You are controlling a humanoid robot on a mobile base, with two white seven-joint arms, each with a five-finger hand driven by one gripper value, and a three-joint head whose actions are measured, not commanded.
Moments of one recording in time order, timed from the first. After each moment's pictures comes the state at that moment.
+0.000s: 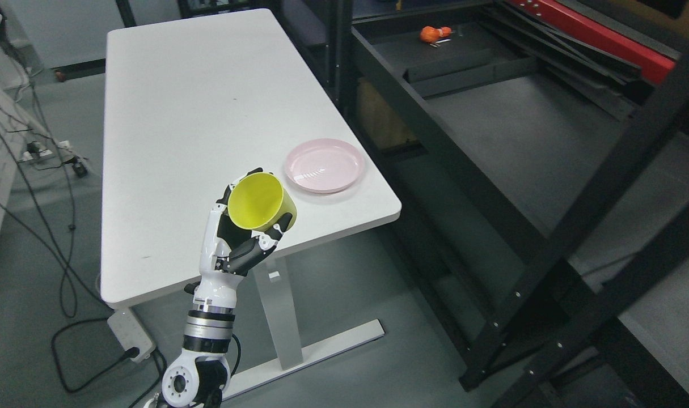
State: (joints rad) left arm -0.22 0.00 -0.16 -1.58 0.34 -0.38 -0.06; right arm 0.00 0.00 0.00 -0.24 0.00 0.09 -0.12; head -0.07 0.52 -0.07
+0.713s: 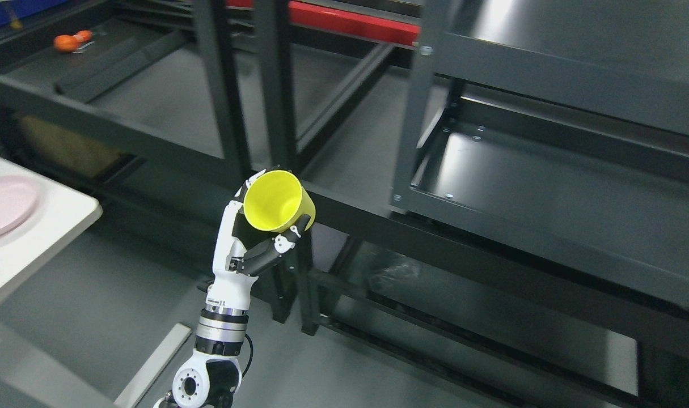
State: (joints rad) left arm -0.22 0.00 -0.22 -1.62 0.34 -0.40 -0.06; right arm 0.00 0.00 0.00 -0.24 0.00 0.09 -0.12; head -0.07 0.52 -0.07
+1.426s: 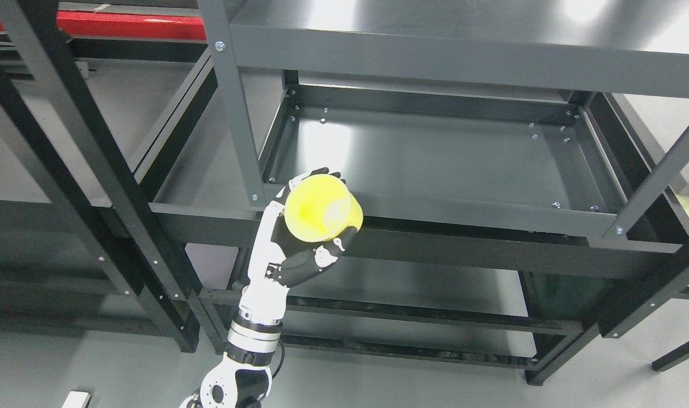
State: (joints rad) left arm -0.24 0.00 -0.38 -1.68 0.34 -0.47 -0.06; right arm 0.00 0.00 0.00 -0.24 0.00 0.09 -0.12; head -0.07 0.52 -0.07
